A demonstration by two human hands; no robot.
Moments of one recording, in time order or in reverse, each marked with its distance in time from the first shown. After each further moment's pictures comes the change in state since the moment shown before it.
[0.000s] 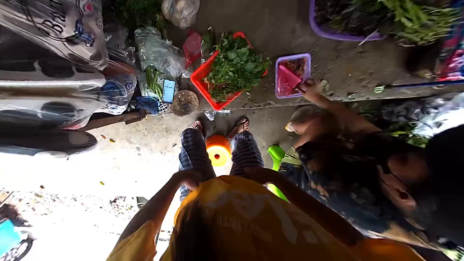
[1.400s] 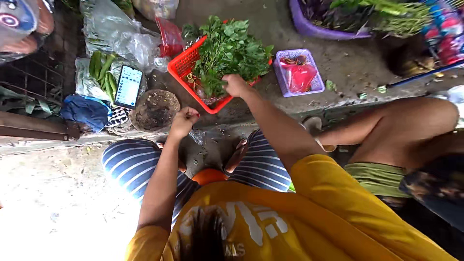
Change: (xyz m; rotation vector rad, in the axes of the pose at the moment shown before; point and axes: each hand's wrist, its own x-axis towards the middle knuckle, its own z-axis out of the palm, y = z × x) left_hand 0.308 -0.141 -0.183 -0.573 1.276 0.691; right_hand 0.361 0.143 -0.222 -0.309 1.192 0.107
